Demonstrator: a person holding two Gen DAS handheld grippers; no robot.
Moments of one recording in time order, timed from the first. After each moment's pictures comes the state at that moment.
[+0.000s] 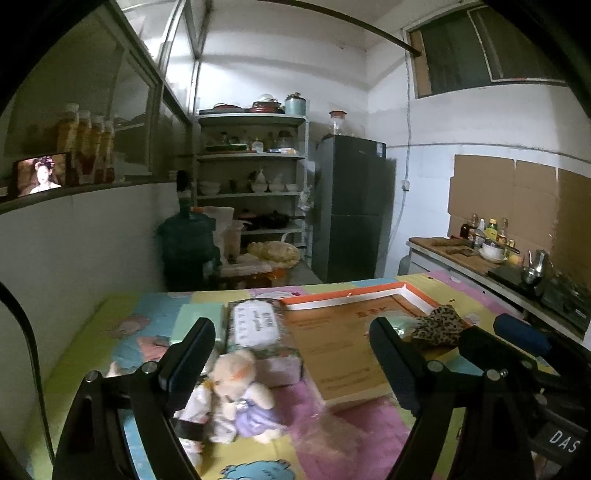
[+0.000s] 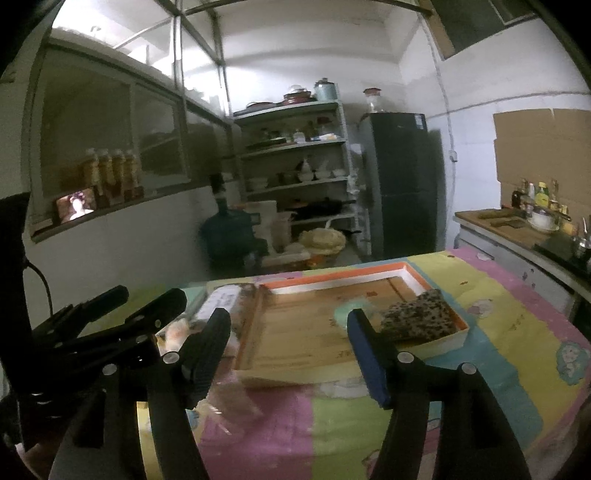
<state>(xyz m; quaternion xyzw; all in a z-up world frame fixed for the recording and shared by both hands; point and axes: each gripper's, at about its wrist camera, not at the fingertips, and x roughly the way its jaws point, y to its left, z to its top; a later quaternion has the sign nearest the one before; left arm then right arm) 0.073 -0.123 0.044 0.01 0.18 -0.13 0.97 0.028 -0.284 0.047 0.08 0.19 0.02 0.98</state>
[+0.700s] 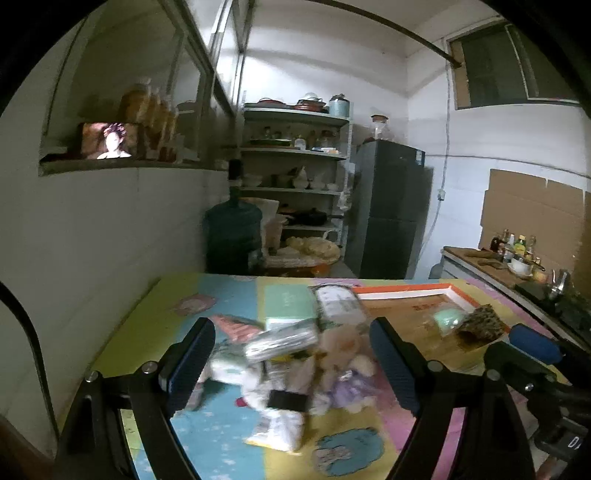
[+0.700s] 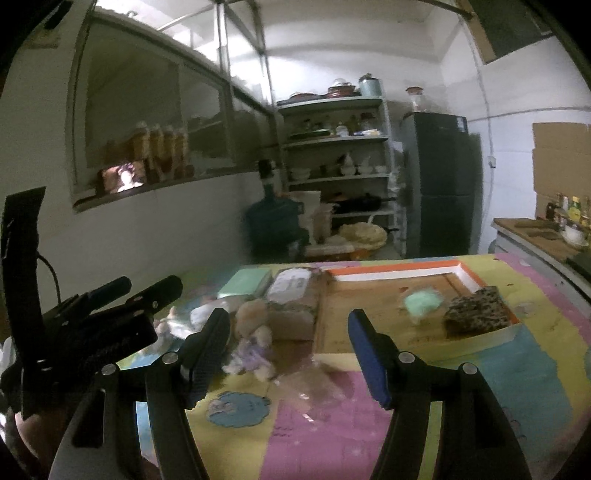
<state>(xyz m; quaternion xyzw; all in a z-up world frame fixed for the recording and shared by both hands) 0.057 -0.021 0.034 -0.02 0.19 -0.07 0.98 0.021 -0.211 0.042 0.05 0.20 0.09 0.97</state>
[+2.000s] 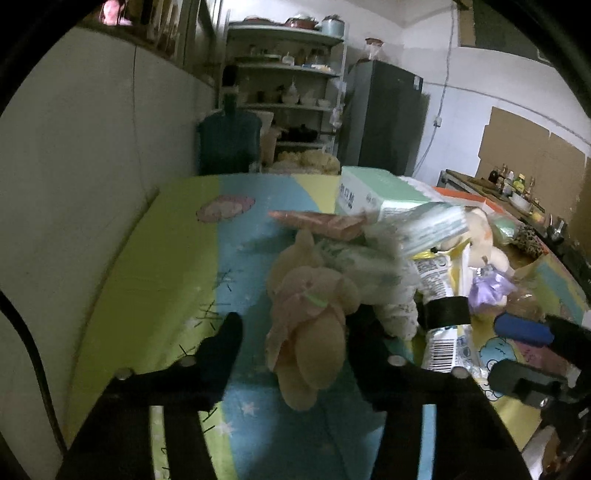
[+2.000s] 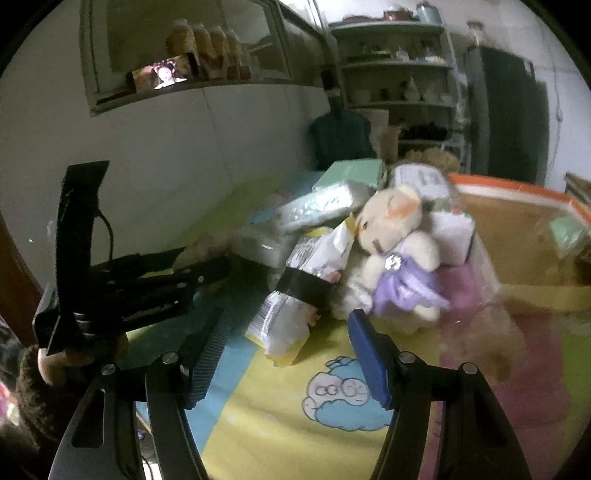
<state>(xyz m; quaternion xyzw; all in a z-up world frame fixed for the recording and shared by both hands) 0.141 0.079 -0.060 0.00 0.35 -0.13 0.93 0.094 -0.106 -0.052 0.06 0.34 0.22 0.91</state>
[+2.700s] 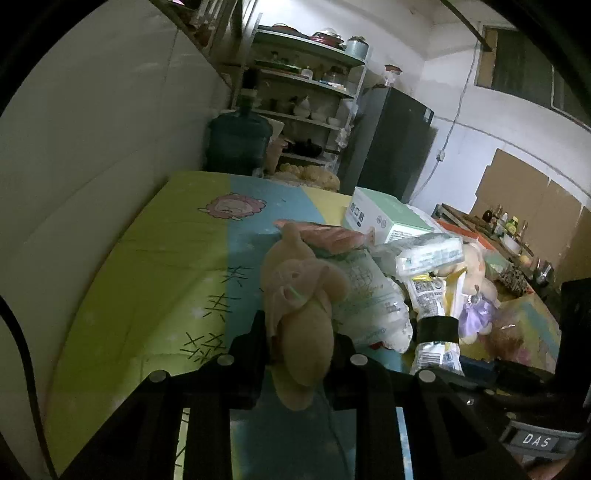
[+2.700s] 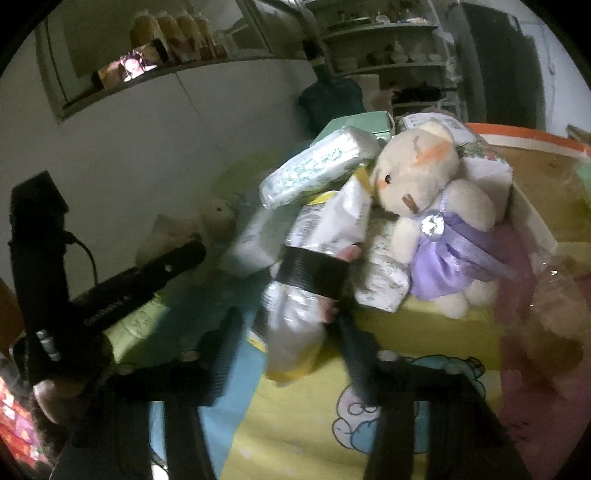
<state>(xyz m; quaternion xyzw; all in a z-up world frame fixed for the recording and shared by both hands) 0.136 0.109 -0.066 -0.08 0.33 -0.13 0.93 0.121 -0.087 -0.074 0.10 0.39 0.20 0.90</state>
